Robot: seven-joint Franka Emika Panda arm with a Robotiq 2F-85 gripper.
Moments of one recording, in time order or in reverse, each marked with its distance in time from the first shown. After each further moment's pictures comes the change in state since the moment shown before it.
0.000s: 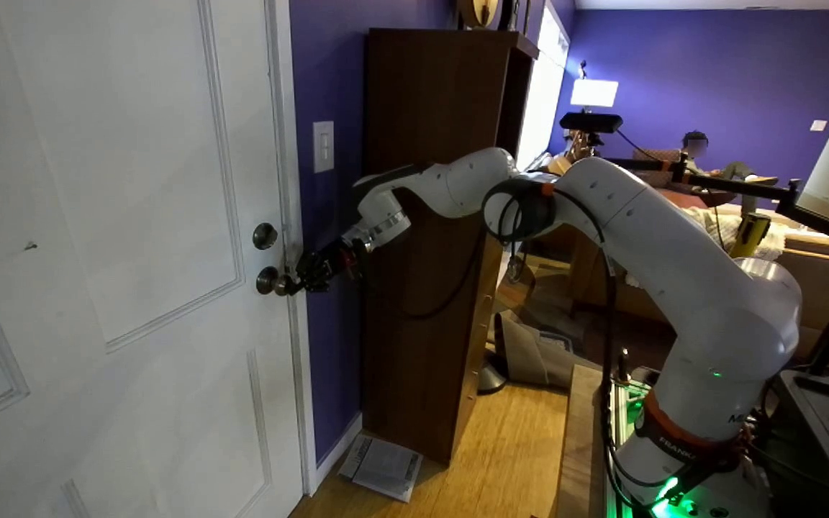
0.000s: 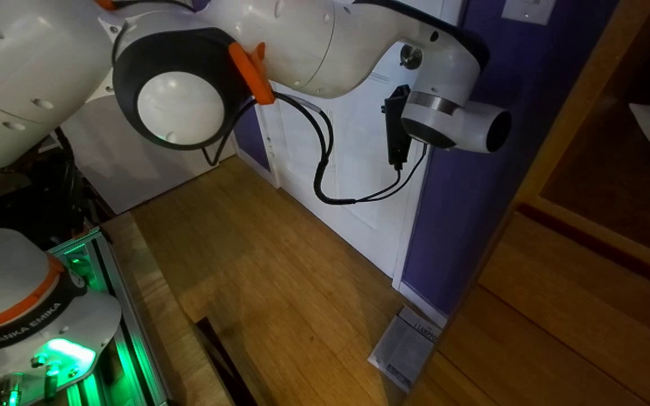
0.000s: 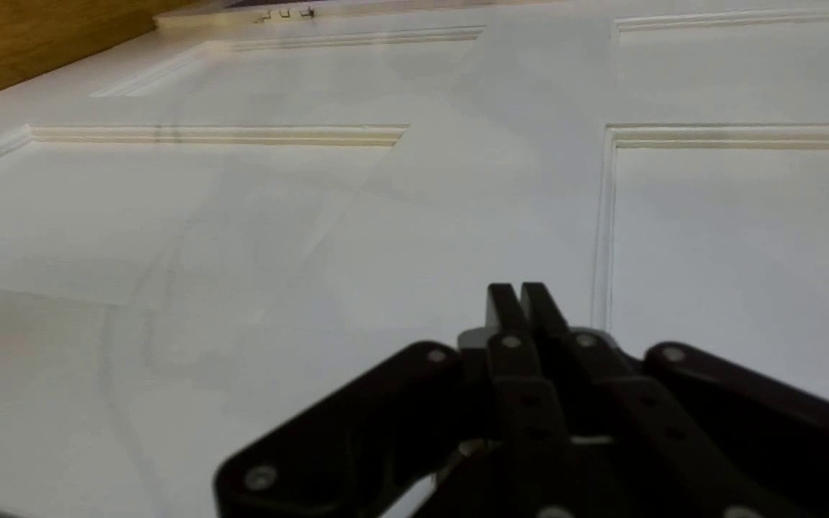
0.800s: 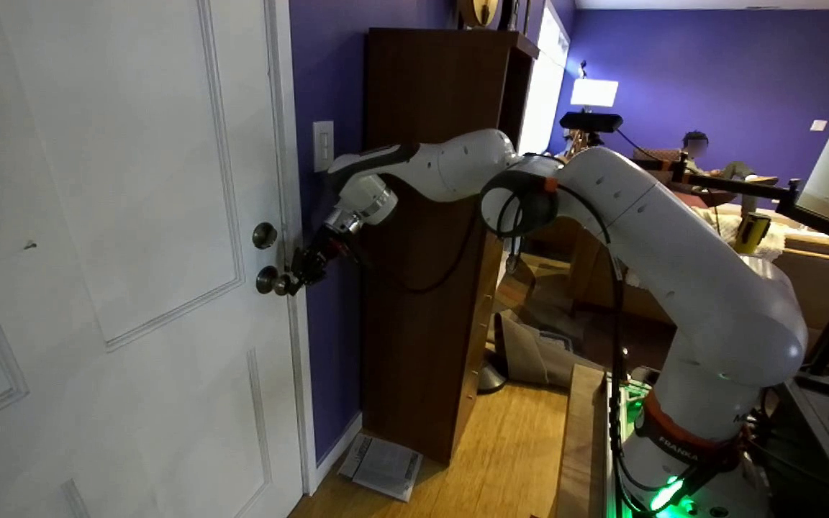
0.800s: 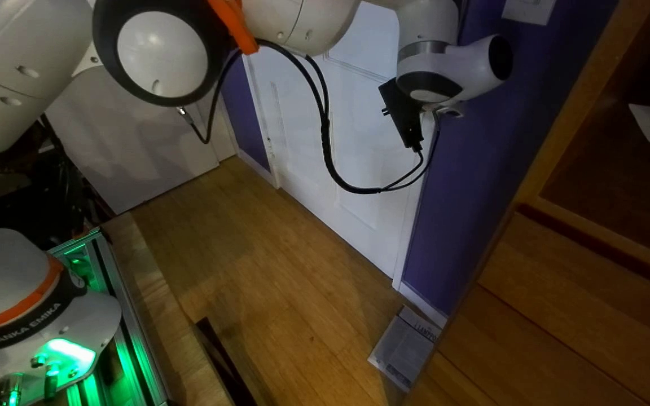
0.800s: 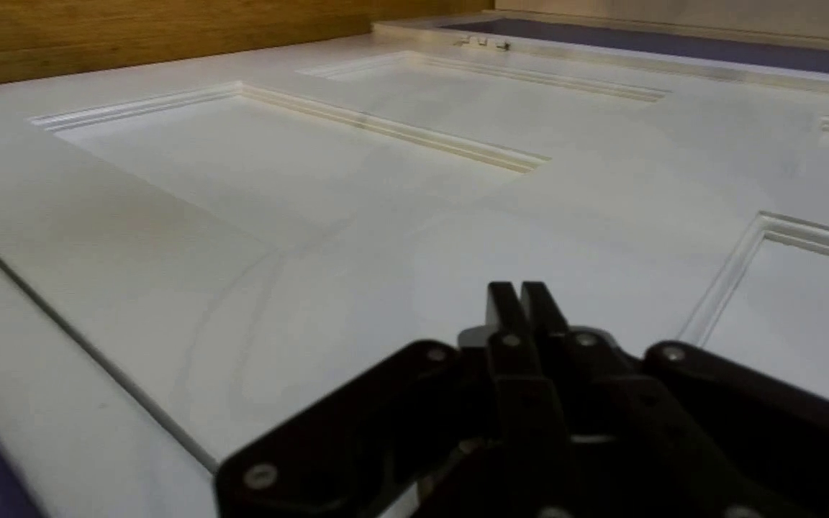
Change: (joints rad) arm 0.134 -0.085 -0.124 0.014 -0.227 0.094 -0.060
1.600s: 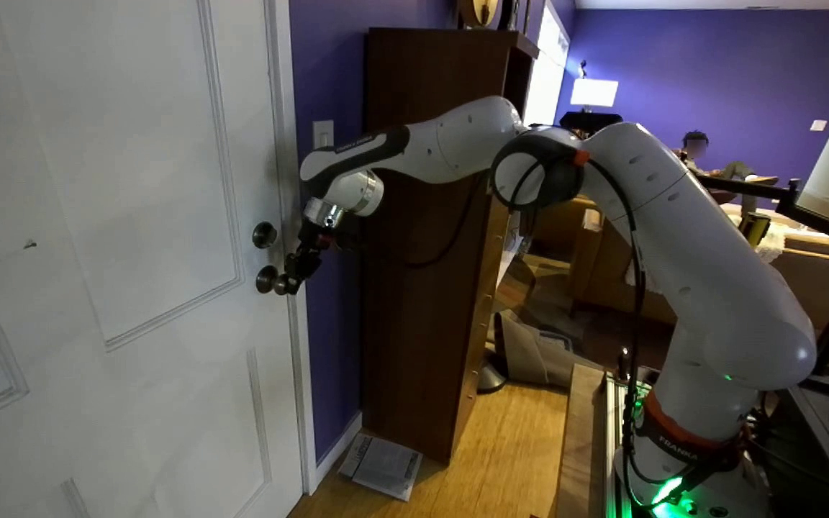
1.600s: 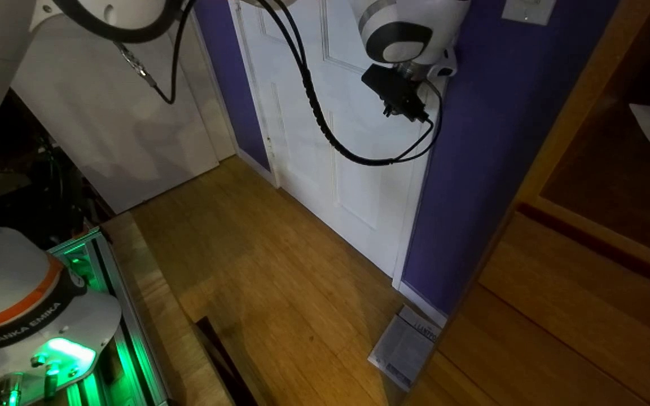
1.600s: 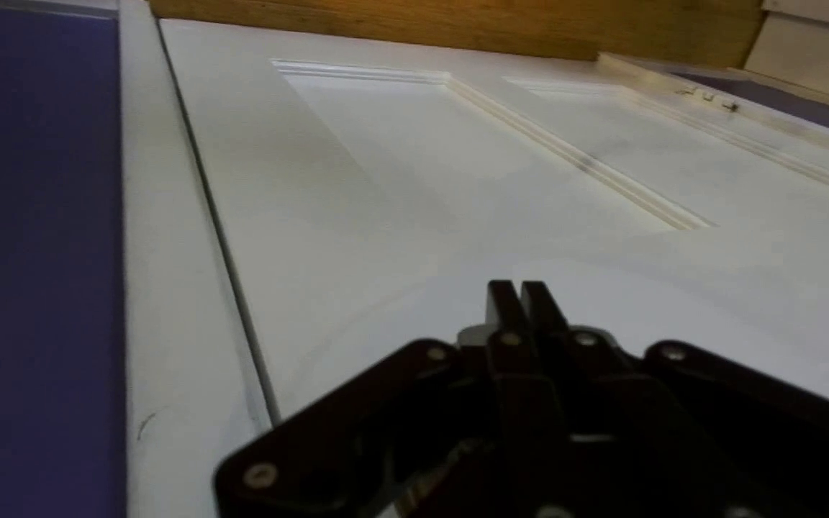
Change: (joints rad) arm 0.100 -0.182 0.036 -0.214 -0.385 0.317 -0.022
